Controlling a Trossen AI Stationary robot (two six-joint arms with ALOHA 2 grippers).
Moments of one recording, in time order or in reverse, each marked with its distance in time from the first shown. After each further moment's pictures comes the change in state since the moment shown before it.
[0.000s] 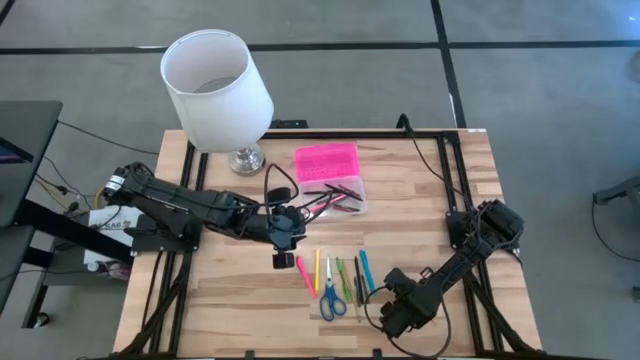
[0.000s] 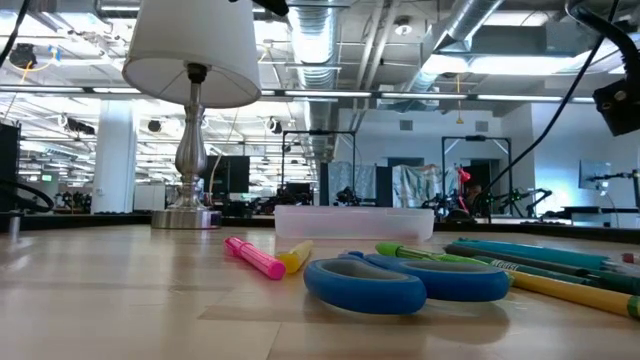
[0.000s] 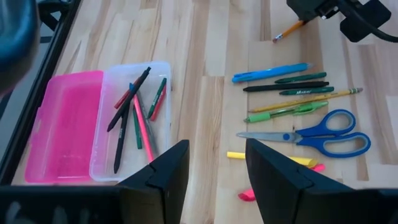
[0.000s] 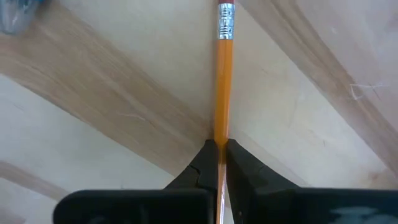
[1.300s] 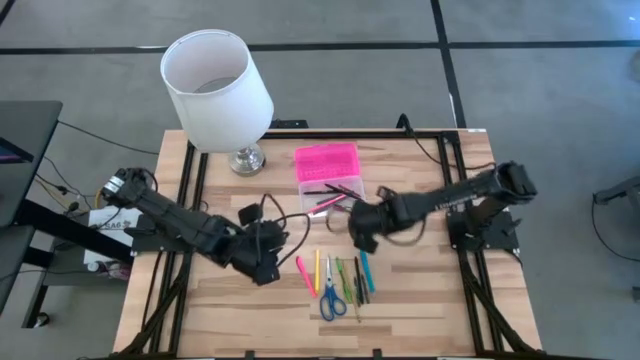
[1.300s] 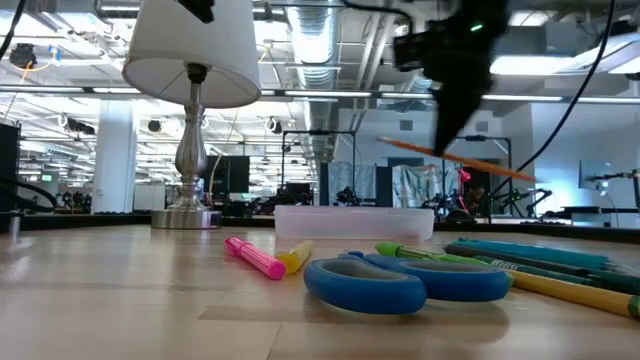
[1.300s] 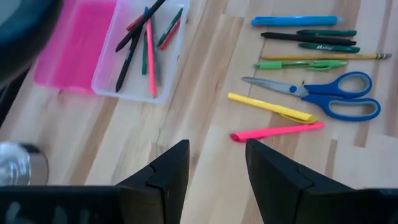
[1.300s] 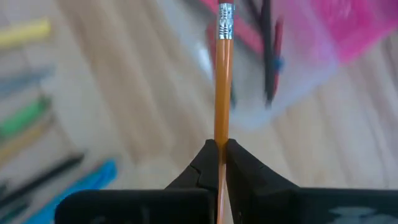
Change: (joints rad) left arm -0.190 0.003 -0.011 -0.290 -0.139 -0.472; right arm -0.595 -0.299 0.001 0.095 0.365 -1.104
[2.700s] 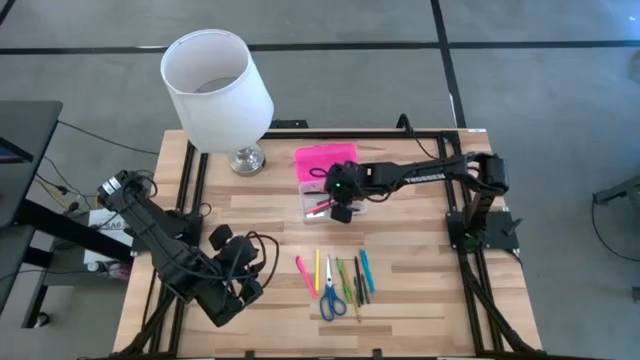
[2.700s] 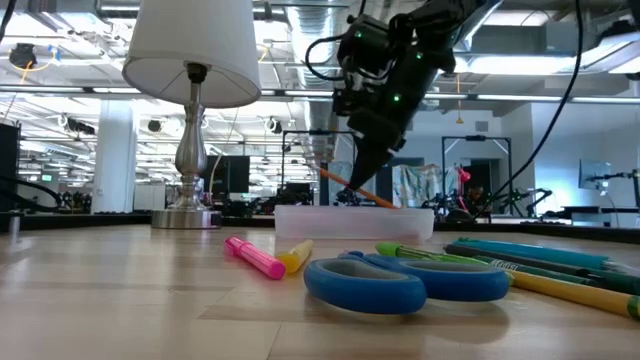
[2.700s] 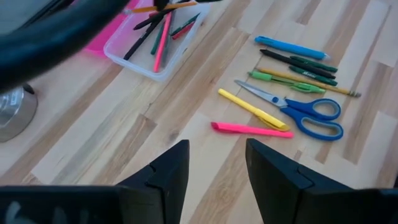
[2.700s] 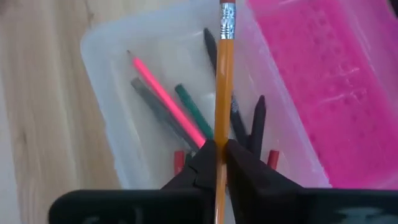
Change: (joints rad) left arm -0.271 -0.002 -0.001 -0.164 -0.200 -0.580; right arm -0.339 0.169 0.002 0.497 -0.239 -0.520
